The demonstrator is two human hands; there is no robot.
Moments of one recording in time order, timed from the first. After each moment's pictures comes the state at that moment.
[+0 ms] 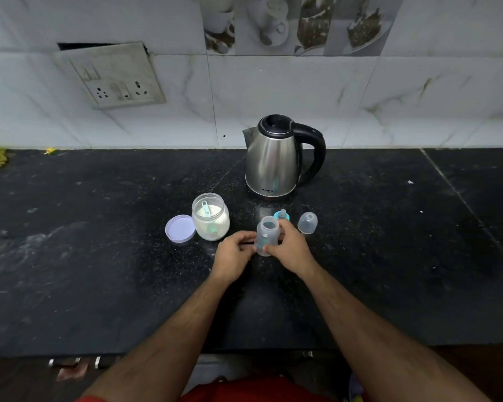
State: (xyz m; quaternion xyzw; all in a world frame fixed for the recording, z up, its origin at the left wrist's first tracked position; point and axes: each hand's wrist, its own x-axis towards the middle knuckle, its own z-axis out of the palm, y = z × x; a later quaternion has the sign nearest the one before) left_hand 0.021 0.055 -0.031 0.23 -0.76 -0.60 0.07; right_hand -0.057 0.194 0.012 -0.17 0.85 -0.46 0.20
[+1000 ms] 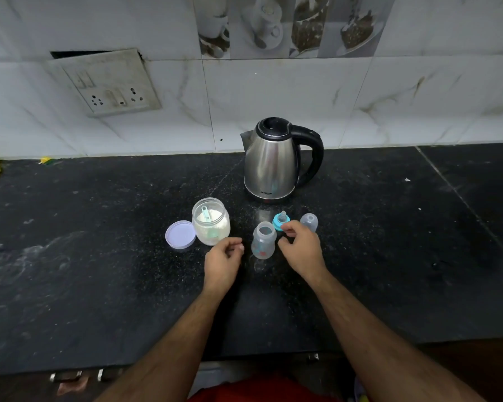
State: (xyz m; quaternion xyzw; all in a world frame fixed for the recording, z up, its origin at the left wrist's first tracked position) left_hand 0.039 0.043 -0.033 0.32 -0.75 -0.57 0.13; right_hand -0.058 0.201 0.016 -0.14 0.90 -0.41 0.10
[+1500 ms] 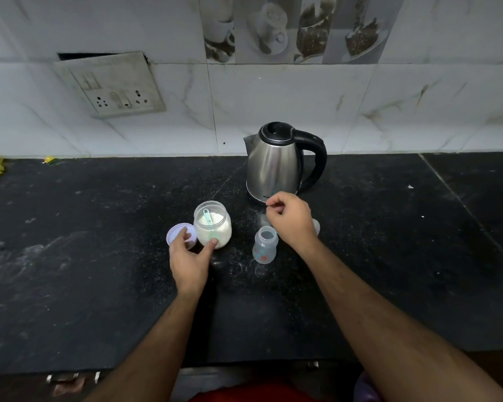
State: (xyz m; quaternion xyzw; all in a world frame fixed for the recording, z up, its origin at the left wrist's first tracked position) left_hand 0.060 0.008 -0.011 0.44 -0.71 -0.49 0.26; right_hand -0.087 0.160 0.065 -0.23 0.87 -0.43 0.02
